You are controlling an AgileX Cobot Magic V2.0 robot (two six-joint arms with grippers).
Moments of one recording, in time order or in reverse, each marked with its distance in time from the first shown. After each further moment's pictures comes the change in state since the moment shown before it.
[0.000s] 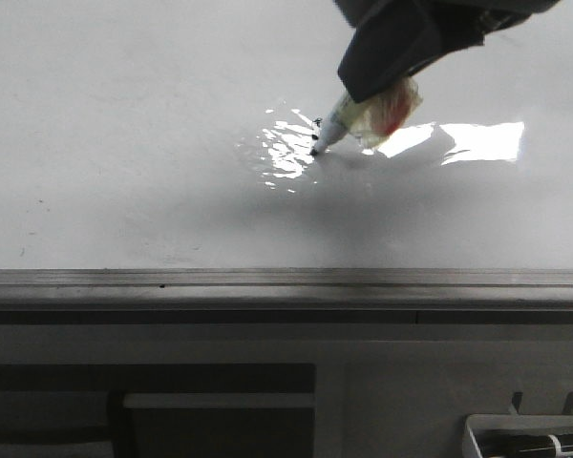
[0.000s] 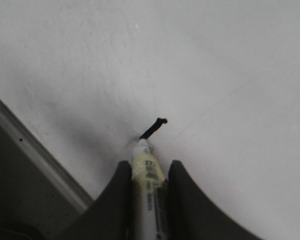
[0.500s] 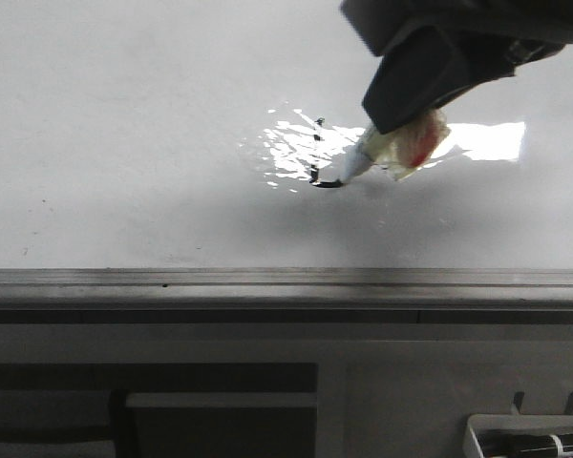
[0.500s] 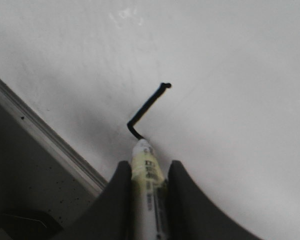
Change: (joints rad) left arm 0.002 0.000 0.000 0.000 -0.001 0.000; right arm 0.008 -0.031 0.023 -0.034 0.077 0.100
